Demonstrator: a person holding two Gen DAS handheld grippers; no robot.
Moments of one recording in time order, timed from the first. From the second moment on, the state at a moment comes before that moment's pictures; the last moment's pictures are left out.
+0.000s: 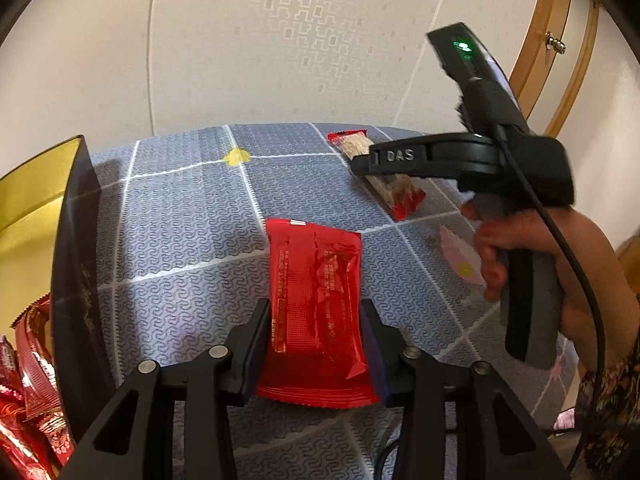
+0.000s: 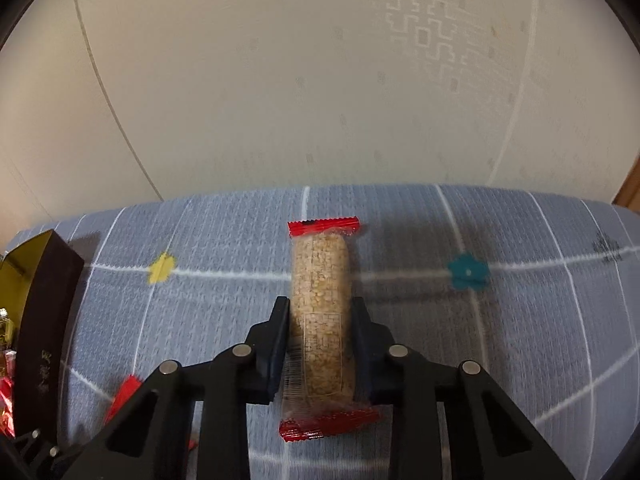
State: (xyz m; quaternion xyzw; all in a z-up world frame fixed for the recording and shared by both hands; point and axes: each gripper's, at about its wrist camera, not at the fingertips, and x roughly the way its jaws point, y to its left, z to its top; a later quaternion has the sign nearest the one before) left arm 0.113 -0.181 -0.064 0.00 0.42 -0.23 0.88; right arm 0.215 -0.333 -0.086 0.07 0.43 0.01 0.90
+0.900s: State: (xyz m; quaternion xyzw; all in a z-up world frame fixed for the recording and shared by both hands) left arm 0.104 -0.091 -0.008 -0.10 0.35 -0.25 0.90; right arm 0.088 -0.323 -0.060 0.18 0.36 0.00 0.92
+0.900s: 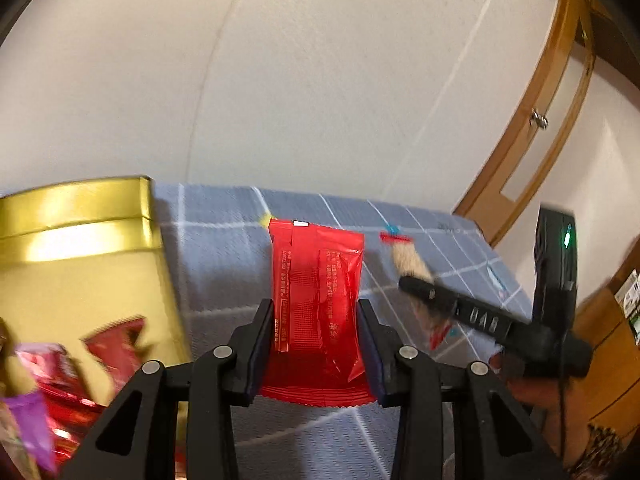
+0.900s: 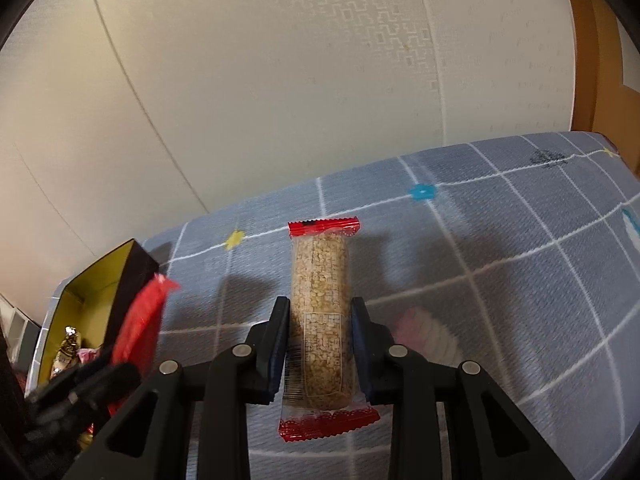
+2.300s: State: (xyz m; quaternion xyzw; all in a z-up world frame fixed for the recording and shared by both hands) left arm 0.158 0.090 -0.033 -0.19 0.45 -0.03 0.87; right arm 0.114 -0.171 -0.026 0.15 0.33 0.15 0.92
